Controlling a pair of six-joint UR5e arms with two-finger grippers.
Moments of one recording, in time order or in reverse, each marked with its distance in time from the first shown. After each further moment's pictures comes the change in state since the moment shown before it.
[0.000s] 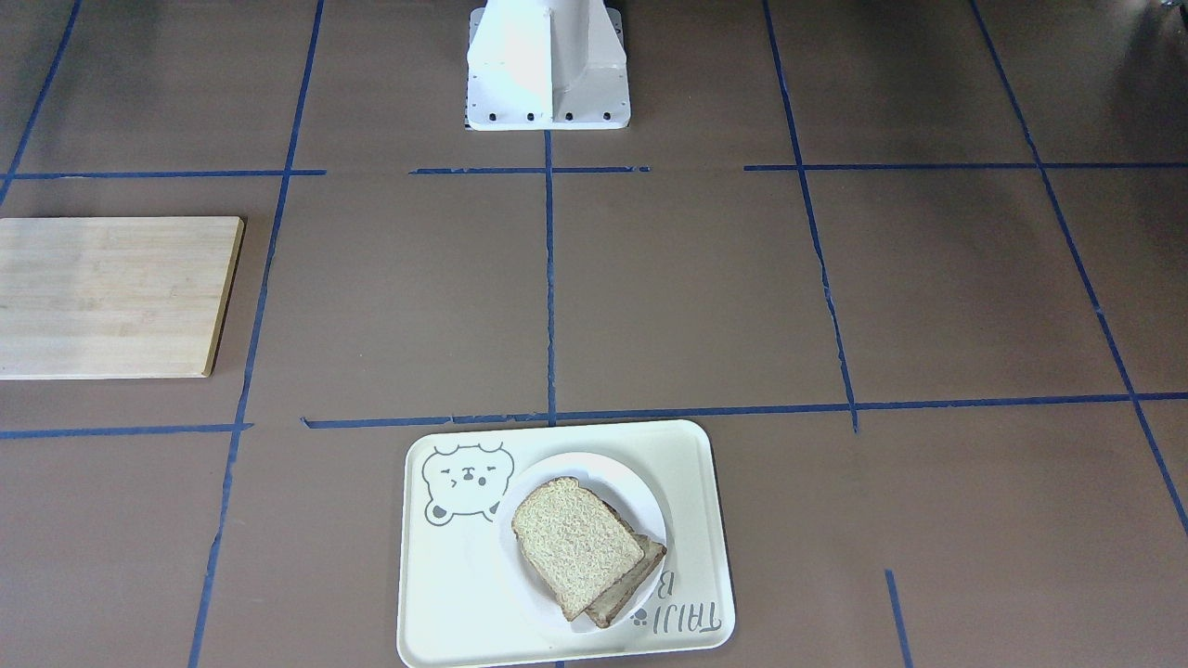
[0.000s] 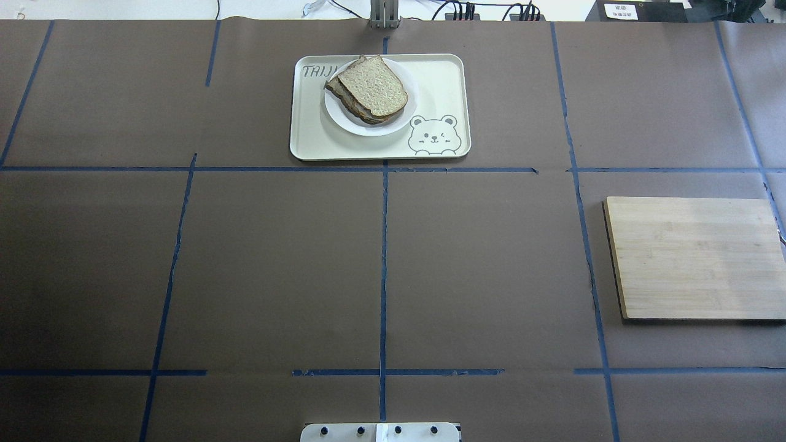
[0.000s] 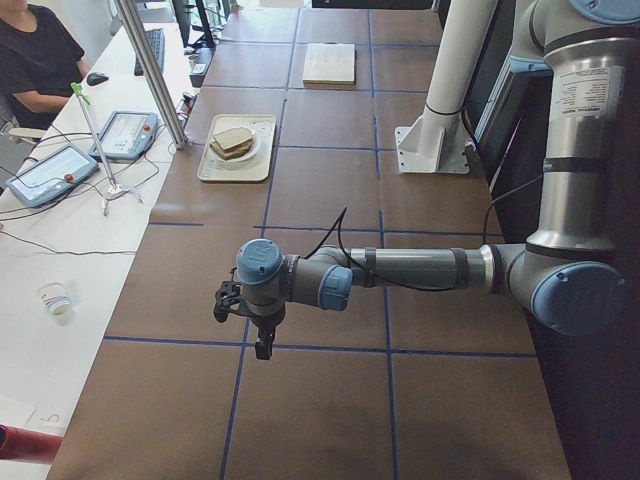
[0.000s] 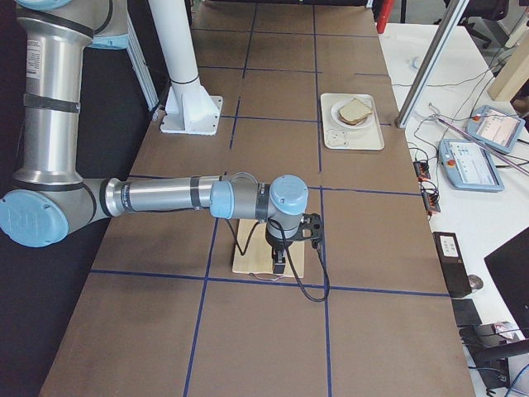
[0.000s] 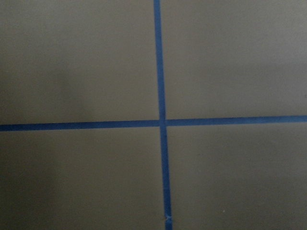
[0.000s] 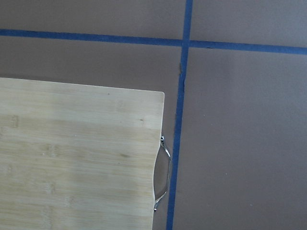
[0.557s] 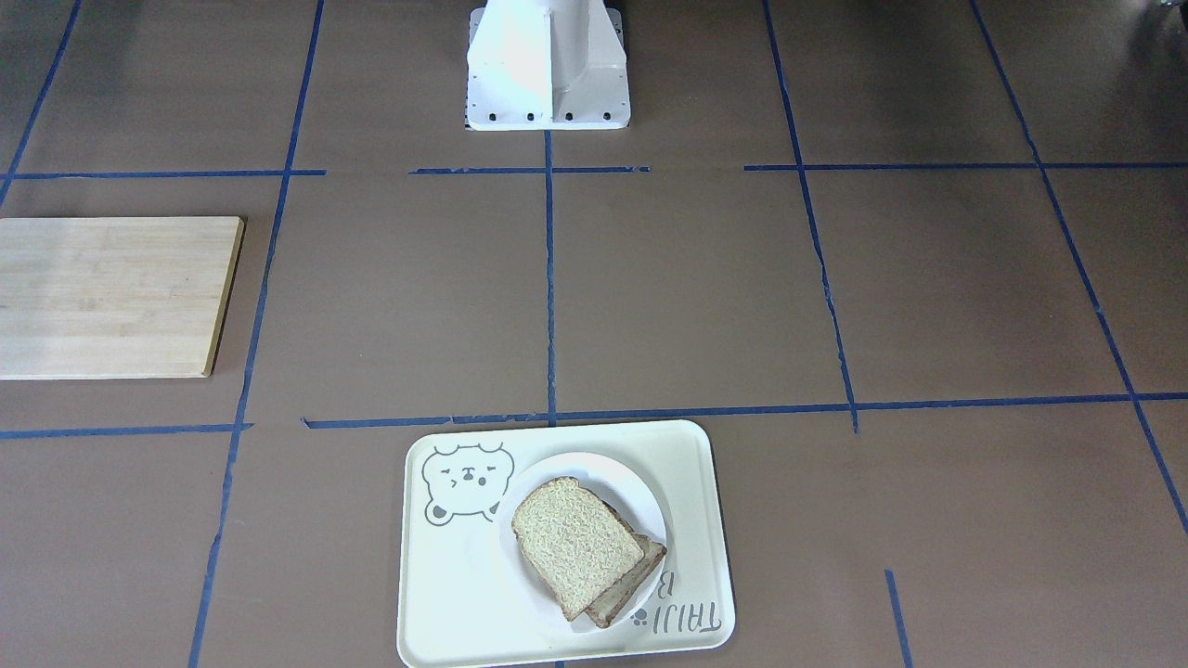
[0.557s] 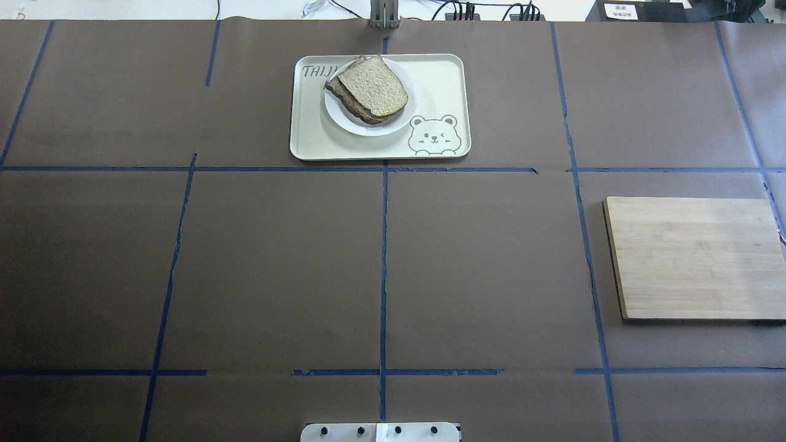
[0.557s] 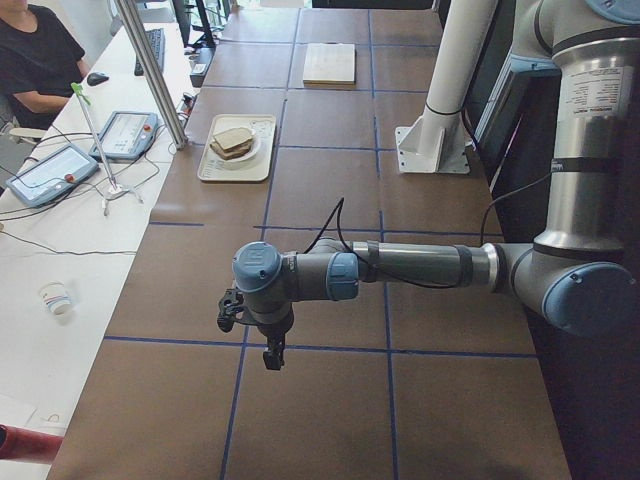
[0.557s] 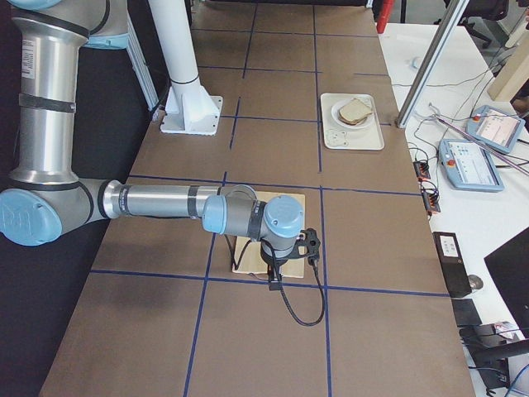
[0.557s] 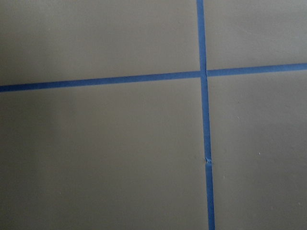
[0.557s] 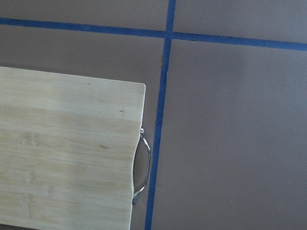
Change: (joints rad) left arm -0.063 0.005 -0.061 0.216 -0.006 0.152; right arm 0.052 -0.001 -0.048 -0.001 0.014 -0.094
